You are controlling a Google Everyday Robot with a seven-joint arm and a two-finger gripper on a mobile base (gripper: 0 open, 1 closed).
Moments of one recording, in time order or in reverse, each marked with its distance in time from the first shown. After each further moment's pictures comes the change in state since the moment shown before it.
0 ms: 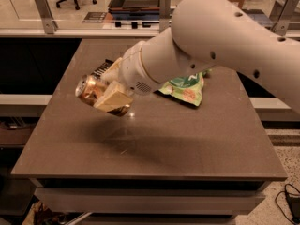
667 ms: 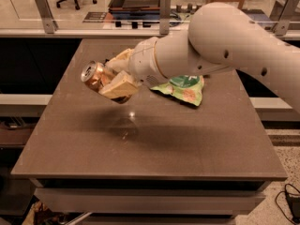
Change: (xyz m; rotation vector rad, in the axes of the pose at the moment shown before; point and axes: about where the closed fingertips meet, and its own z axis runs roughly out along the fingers) arm 0.004 -0.037 -0.004 0.066 -0.149 -0.039
